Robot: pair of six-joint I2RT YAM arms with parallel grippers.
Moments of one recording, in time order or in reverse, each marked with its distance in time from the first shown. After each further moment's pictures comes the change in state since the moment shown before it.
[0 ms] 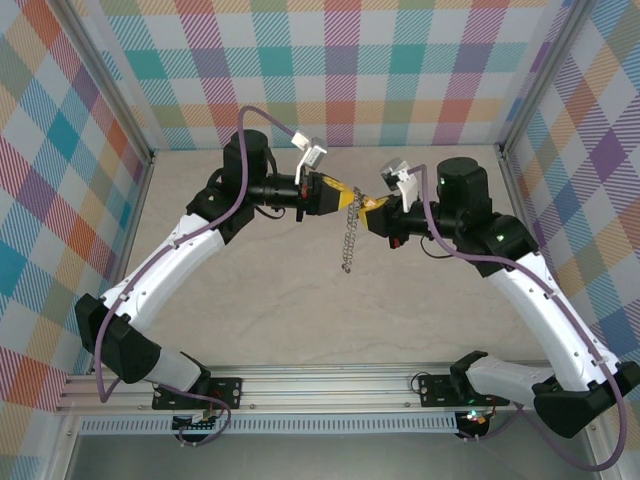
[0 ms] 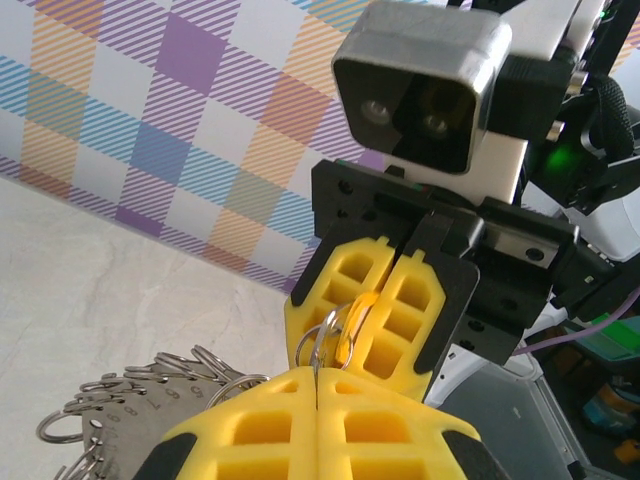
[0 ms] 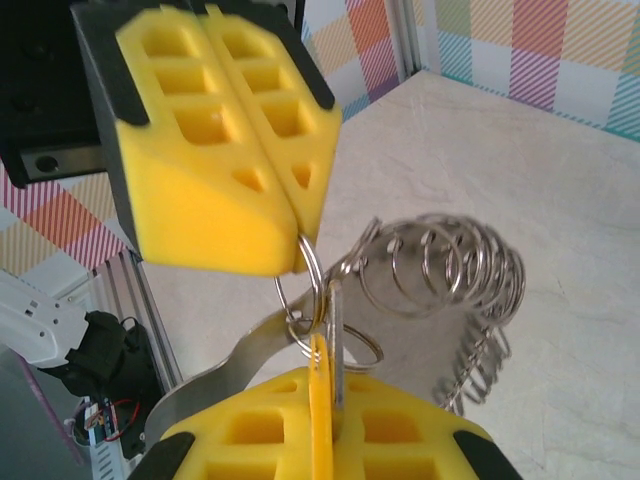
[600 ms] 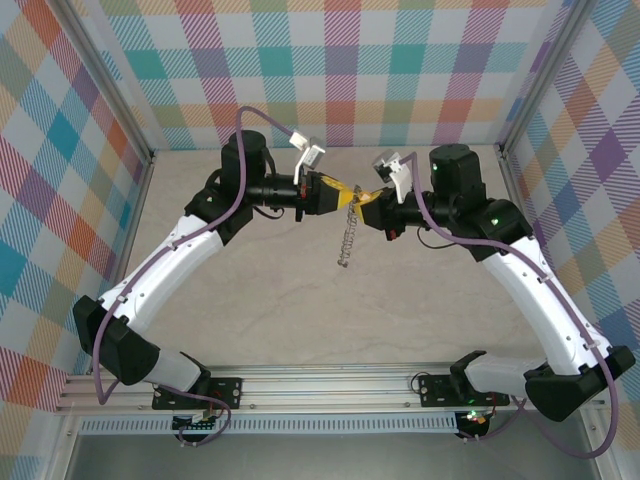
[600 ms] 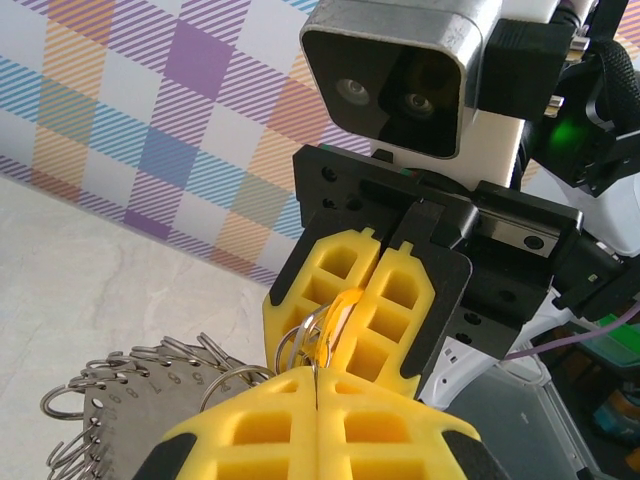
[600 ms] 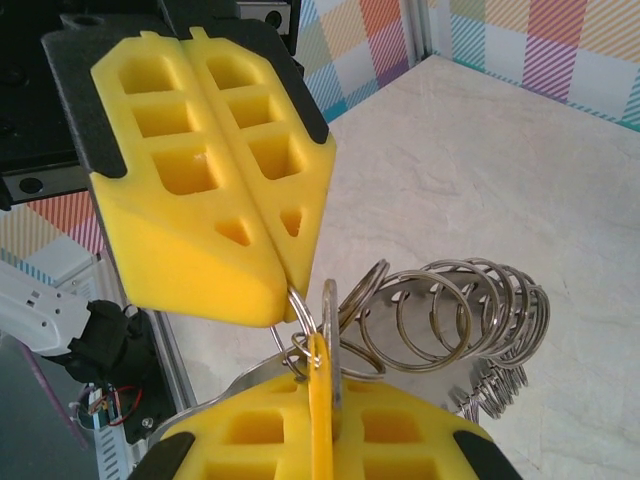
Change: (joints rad) left arm 0.000 -0.010 -0.010 0.006 -0.016 -0.001; right arm -0.002 0.087 0.105 -0.082 -0.022 -0.049
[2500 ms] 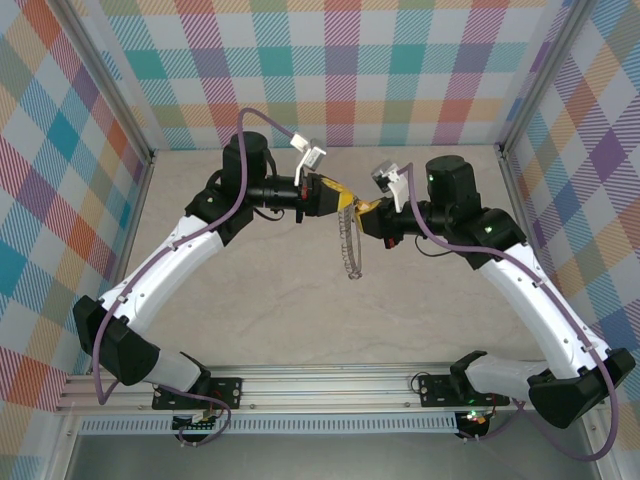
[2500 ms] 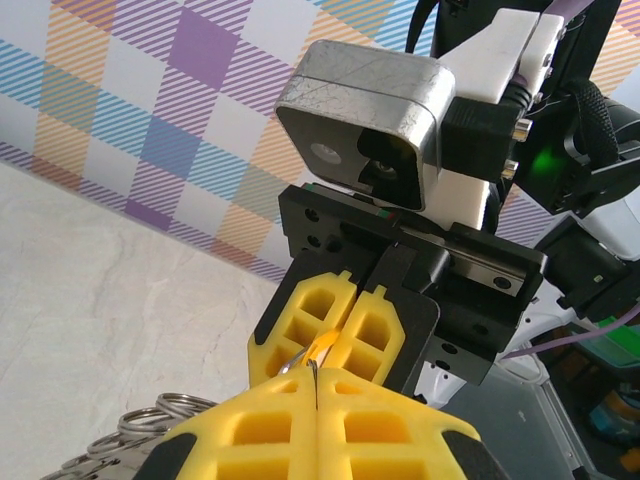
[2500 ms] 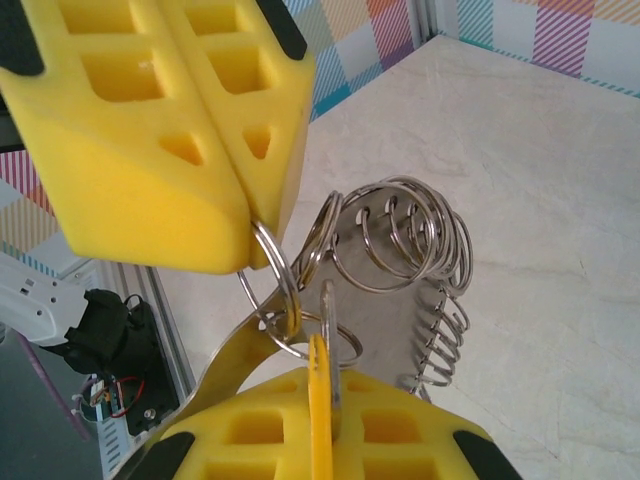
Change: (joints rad) left arm -0.003 -0.002 -0.003 -0.021 -0.008 0.000; right arm -0.006 -0.038 -0.120 0.071 -0.012 0.021
